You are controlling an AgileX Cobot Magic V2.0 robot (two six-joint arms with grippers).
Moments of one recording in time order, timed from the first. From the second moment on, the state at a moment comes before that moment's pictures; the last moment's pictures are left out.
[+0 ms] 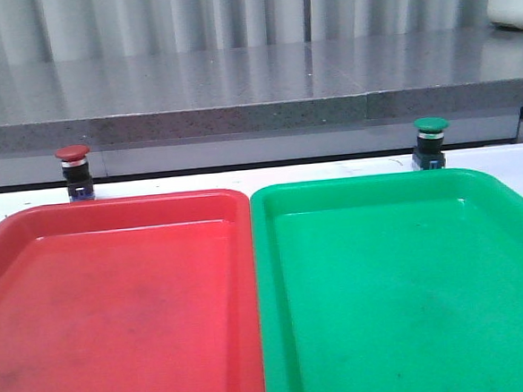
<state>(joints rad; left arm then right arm) -0.01 0.22 -0.70 -0.06 0.49 -0.08 0.04 0.26 -0.61 -0.07 0.51 0.09</state>
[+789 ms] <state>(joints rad) -0.01 0.35 -0.55 -0.06 0.58 -0.08 0.04 0.49 -0.62 -0.07 0.74 0.09</state>
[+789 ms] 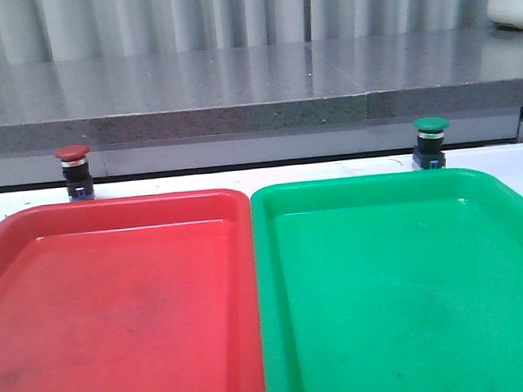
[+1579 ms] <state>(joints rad) -0.01 0.60 -0.69 -0.04 0.69 -0.08 0.04 0.49 -0.62 -0.08 0.75 0.08</state>
